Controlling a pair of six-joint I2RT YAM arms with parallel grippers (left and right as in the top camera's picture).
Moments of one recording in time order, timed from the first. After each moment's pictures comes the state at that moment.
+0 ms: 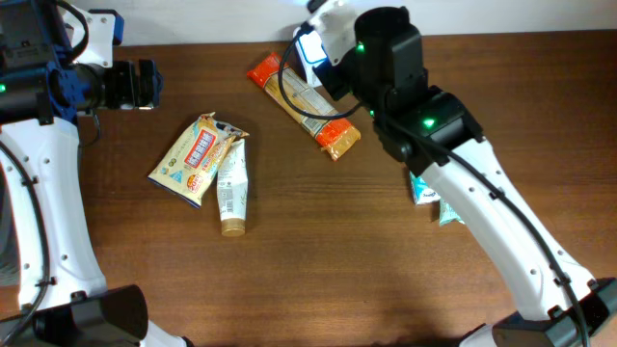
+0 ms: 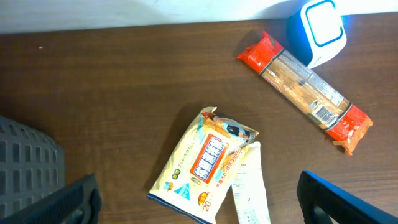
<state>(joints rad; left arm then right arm) 0.19 1.76 2.06 -1.19 0.23 0.19 0.51 1.67 1.79 -0.53 0.11 -0.26</state>
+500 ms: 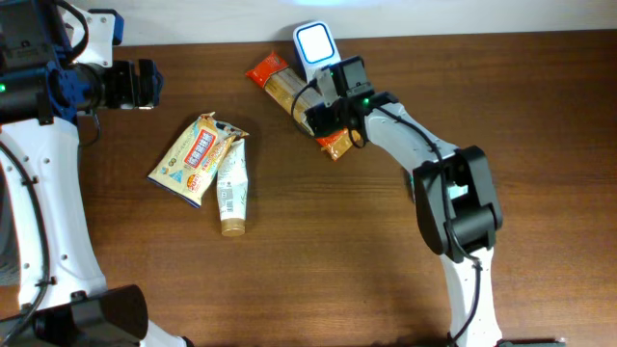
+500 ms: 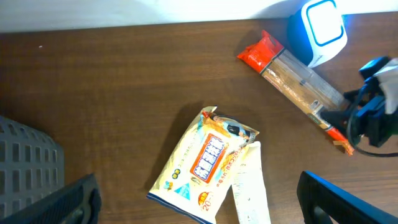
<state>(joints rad) 0.19 1.76 2.06 -1.19 0.23 0.19 0.36 2.31 1.75 -0.39 -0.17 -0.09</state>
